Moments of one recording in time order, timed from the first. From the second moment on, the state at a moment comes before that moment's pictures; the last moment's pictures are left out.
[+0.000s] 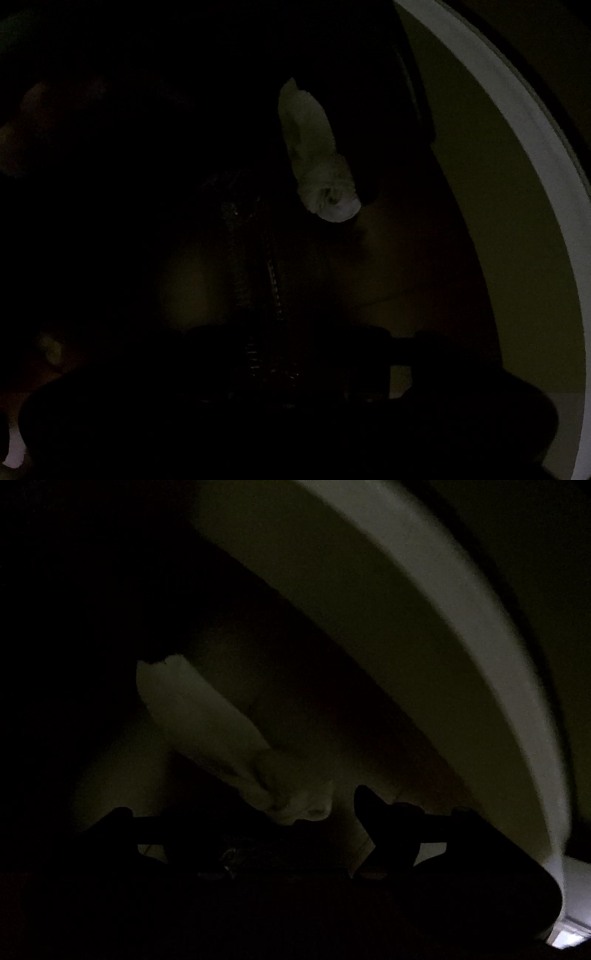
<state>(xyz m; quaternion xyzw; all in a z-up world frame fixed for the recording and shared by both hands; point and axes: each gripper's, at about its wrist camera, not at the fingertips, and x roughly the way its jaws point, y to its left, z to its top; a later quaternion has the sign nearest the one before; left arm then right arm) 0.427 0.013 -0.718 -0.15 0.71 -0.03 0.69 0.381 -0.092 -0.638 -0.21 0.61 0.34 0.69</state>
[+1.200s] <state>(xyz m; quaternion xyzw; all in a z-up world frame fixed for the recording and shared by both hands) 0.331 0.047 -0.460 -0.14 0.63 -0.06 0.77 0.329 -0.110 -0.486 -0.19 0.60 0.26 0.73</state>
